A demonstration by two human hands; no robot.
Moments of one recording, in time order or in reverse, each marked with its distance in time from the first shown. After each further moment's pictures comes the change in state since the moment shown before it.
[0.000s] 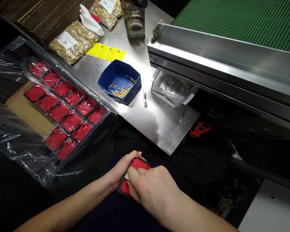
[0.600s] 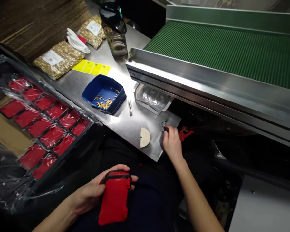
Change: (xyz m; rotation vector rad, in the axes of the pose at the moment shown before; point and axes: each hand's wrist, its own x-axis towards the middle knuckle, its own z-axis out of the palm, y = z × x) left_hand -0.036 0.012 -0.024 -0.032 -0.560 0.069; right_hand 0.000 0.205 0.048 -0.003 0.587 0.709
